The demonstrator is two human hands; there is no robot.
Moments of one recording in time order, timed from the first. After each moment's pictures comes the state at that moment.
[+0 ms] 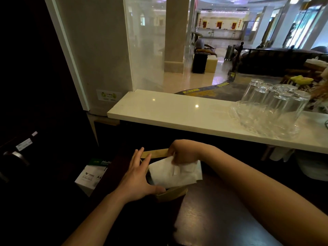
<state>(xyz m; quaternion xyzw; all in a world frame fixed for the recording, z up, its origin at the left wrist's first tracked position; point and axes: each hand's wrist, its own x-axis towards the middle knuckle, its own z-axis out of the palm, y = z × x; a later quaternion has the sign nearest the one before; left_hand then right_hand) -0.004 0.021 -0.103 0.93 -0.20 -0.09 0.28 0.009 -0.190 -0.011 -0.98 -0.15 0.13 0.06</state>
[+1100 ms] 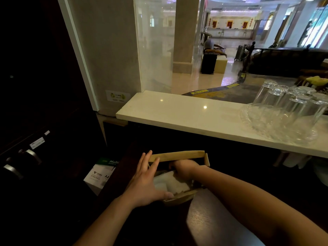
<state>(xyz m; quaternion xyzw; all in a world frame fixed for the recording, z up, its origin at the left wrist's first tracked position) -0.010 0.020 -0.104 0.94 -0.20 -0.09 0.27 0.048 -0.187 -0.133 -0.98 -0.13 0.13 0.04</state>
